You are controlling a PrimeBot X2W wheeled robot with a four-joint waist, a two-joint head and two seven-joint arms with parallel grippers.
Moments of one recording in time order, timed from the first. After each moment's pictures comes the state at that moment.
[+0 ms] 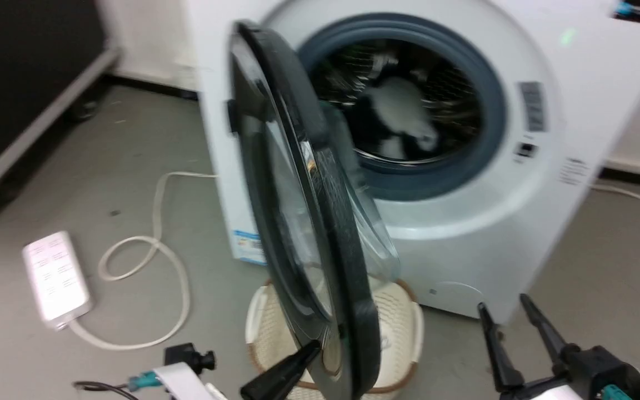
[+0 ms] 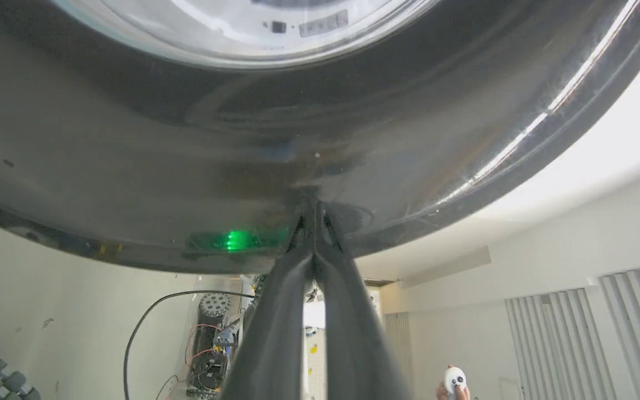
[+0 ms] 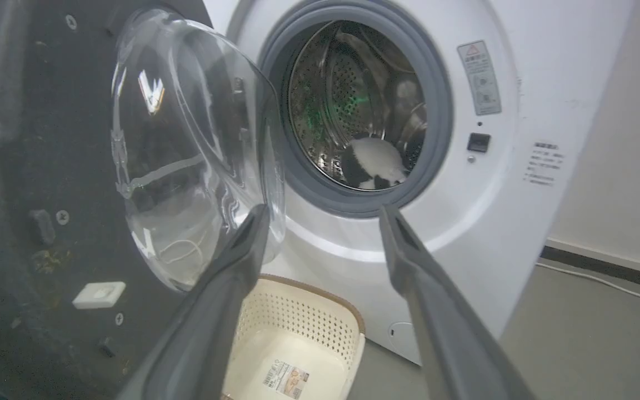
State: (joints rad) left arm 0.09 0.05 -0.13 -0.06 -1.74 0.07 0.66; right arm 0.06 -0.05 0.06 0.10 0.08 0.13 -0.26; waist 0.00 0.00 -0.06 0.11
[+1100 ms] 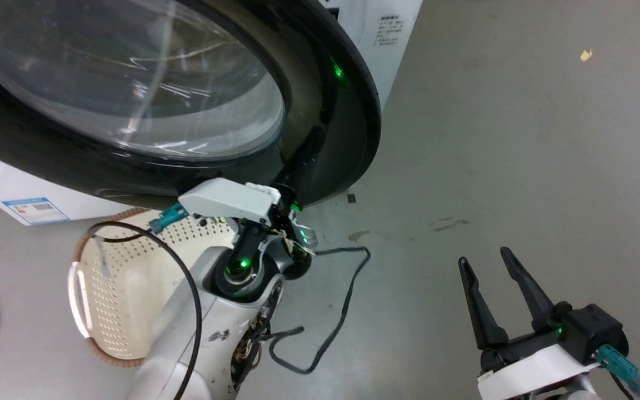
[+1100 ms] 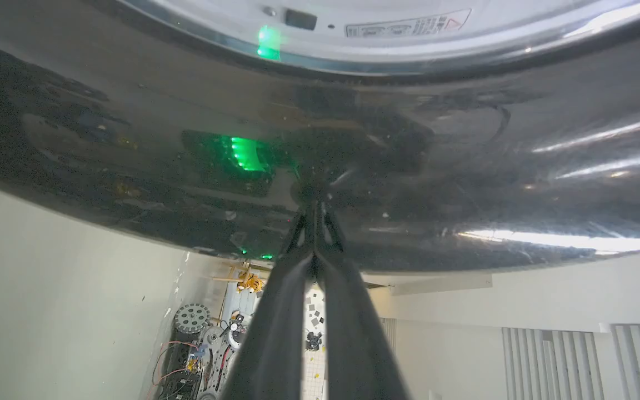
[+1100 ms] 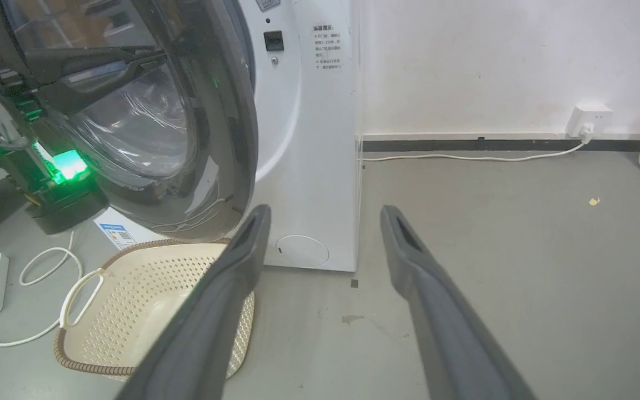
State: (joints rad) left arm -0.67 0.05 -0.45 0.46 -1.95 -0.10 -0.03; right arm -0.06 -0.05 0.12 0.10 0.17 0.13 -0.26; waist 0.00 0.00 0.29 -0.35
